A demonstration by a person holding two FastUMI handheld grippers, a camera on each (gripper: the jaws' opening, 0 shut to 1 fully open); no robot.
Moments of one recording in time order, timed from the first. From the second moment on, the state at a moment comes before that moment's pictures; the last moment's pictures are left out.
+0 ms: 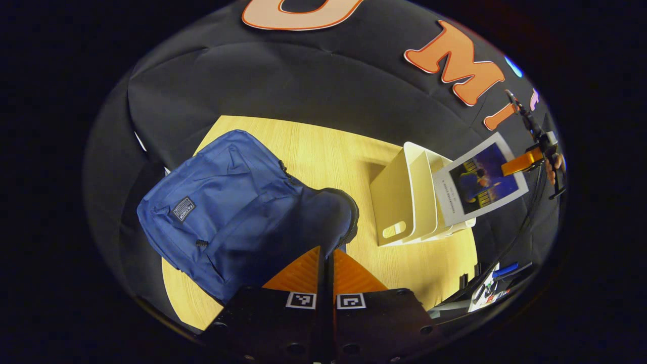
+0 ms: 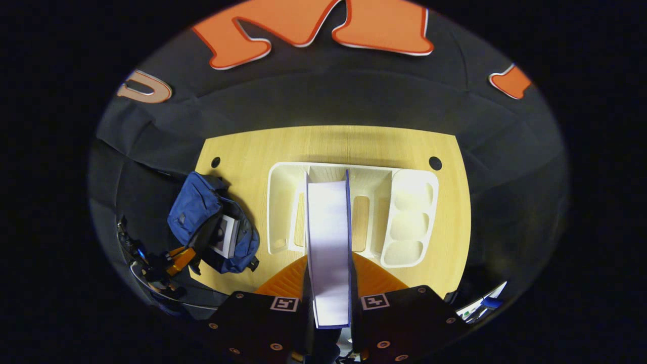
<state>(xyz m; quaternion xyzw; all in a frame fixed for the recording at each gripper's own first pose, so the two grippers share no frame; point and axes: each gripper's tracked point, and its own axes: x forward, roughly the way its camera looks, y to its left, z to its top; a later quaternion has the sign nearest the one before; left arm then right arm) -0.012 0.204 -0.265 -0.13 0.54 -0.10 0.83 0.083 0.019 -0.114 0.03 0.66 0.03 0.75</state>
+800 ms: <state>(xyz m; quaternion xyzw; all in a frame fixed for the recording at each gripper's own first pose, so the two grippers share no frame) 0.009 0.229 -0.229 -0.11 0.53 -0.10 0.84 0.003 0.155 -0.083 0.25 0.56 0.16 0.77</state>
